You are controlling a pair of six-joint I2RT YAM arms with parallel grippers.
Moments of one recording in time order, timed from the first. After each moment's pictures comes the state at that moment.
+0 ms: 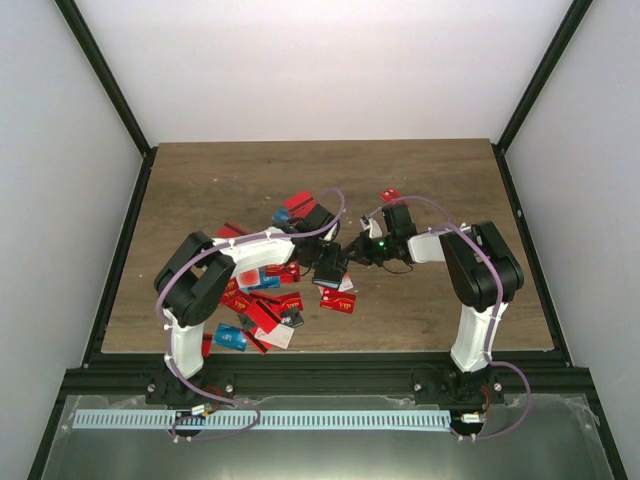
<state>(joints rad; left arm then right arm) -0.75 1.94 1.26 -0.39 0.13 -0.52 0.35 1.89 0.89 0.11 -0.76 0.60</state>
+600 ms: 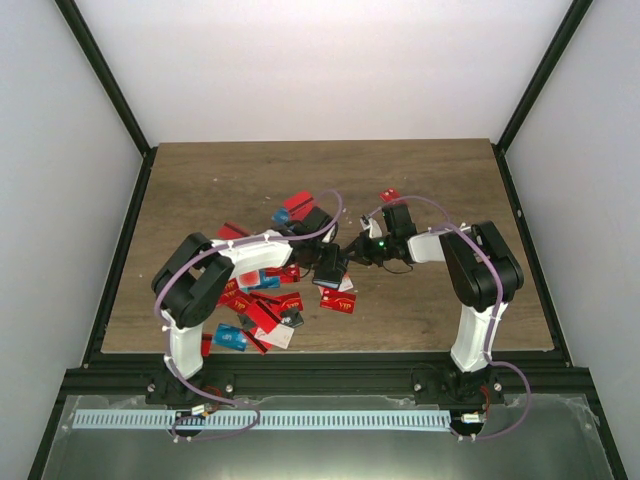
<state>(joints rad) -0.75 1.93 1.22 -0.34 0.13 -0.55 0.35 1.90 0.89 0.11 -0.76 0.59</state>
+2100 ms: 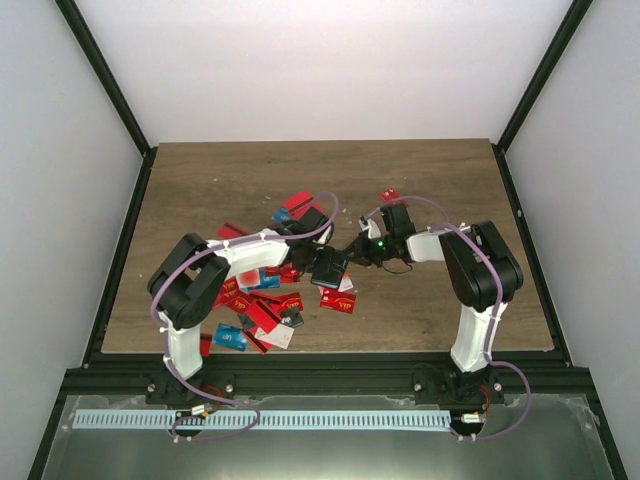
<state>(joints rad) -0.74 1.91 1.19 -0.39 0.15 -0.53 0.36 1.90 0.90 0.07 -0.77 0.59</state>
